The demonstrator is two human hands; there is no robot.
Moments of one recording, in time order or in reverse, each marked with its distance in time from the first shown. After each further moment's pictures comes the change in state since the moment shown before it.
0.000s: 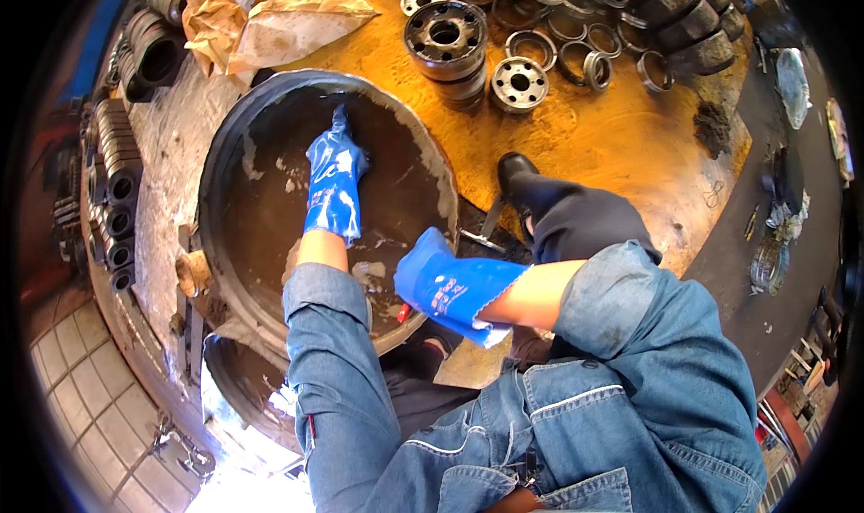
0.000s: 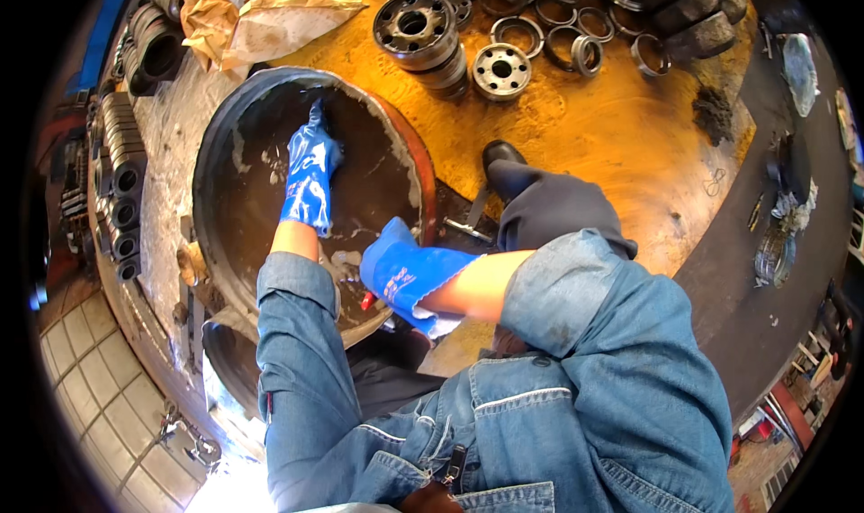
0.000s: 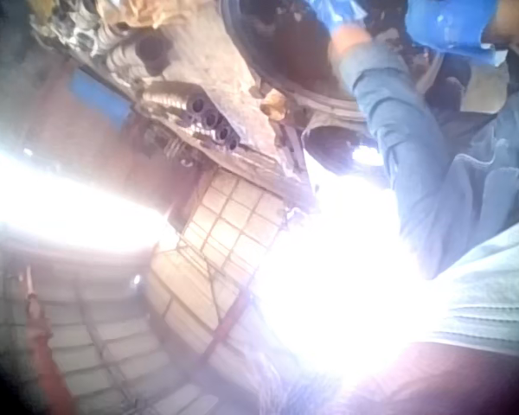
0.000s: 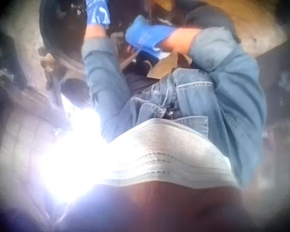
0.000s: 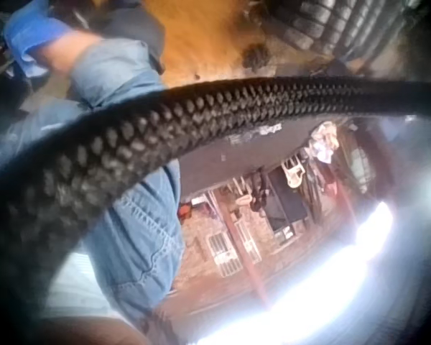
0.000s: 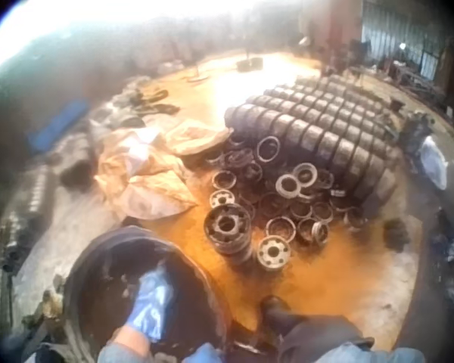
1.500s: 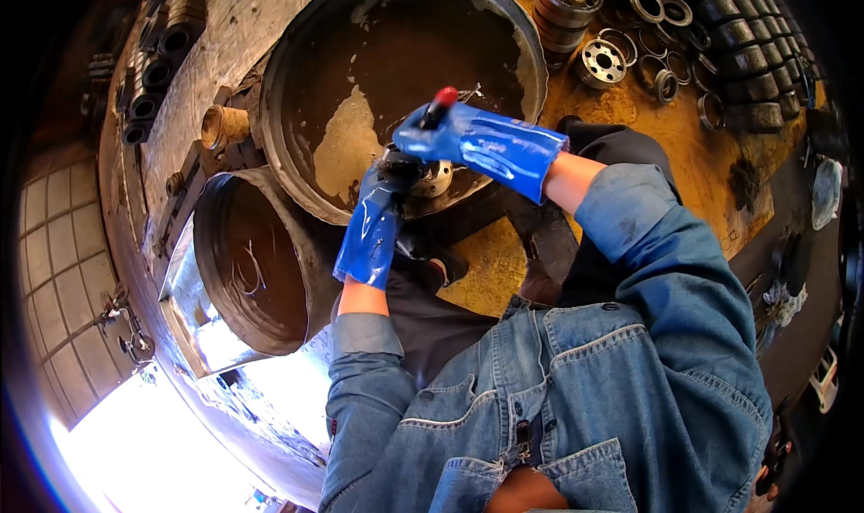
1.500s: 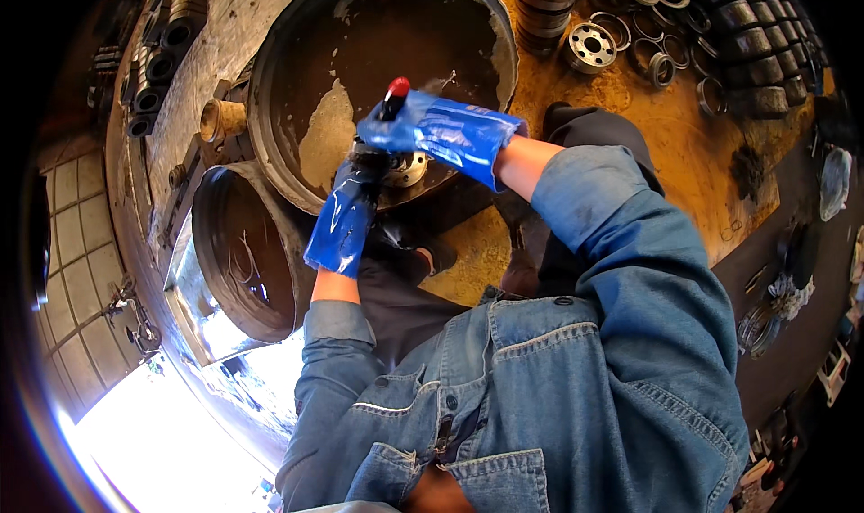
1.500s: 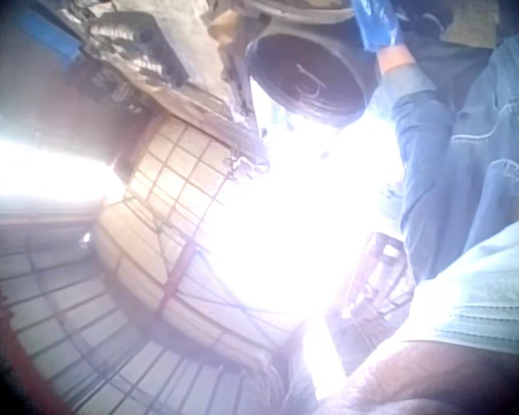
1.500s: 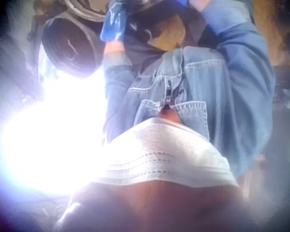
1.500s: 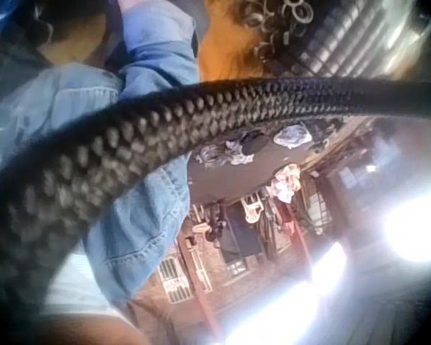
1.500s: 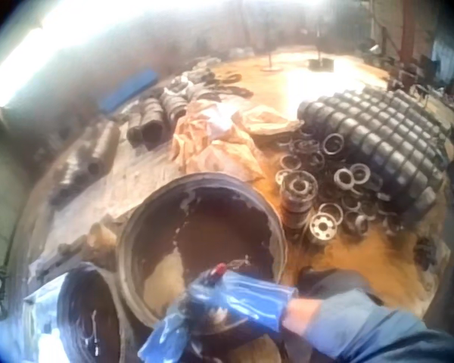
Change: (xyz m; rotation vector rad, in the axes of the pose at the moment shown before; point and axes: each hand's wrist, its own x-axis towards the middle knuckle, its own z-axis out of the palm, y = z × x) left_hand -0.298 -0.087 0.076 -1.866 0.049 -0.213; right_hand 0.023 -0.029 -0.024 0.632 0.363 -0.177
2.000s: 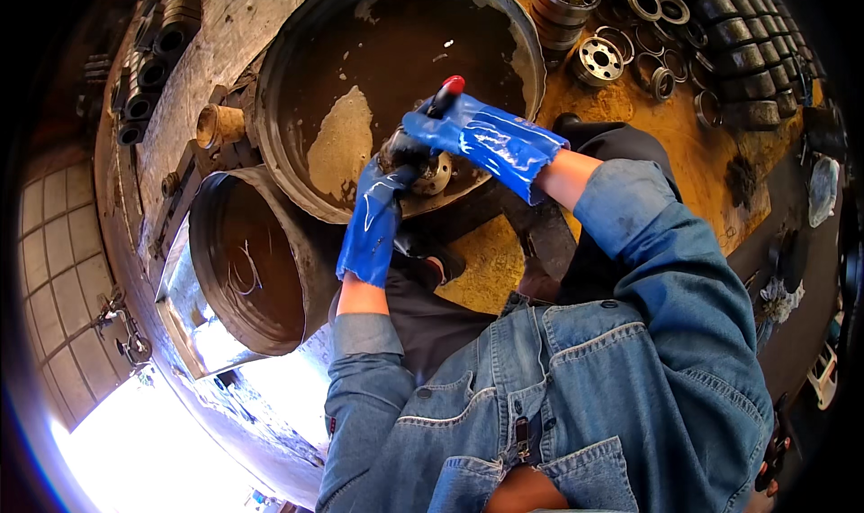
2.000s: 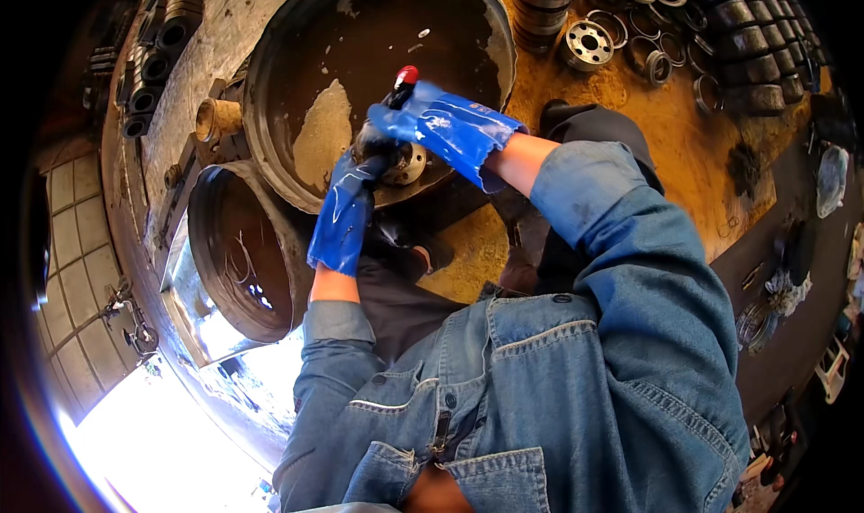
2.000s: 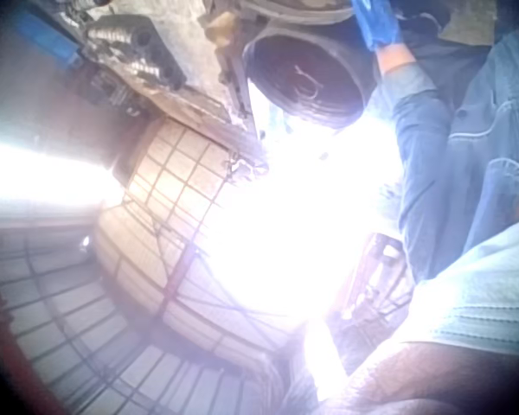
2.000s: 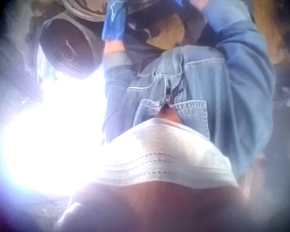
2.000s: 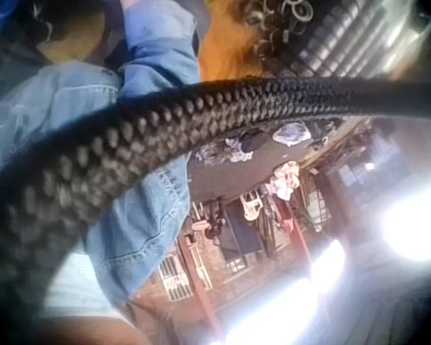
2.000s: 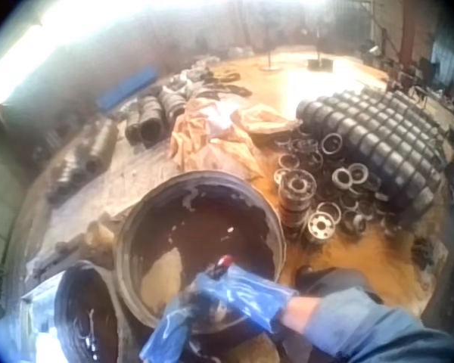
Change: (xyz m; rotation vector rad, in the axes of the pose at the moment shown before) left_hand 0.000 -0.004 -0.004 -0.073 -0.065 -0.008; right_hand -0.005 0.006 0.002 0.281 0.189 0.117
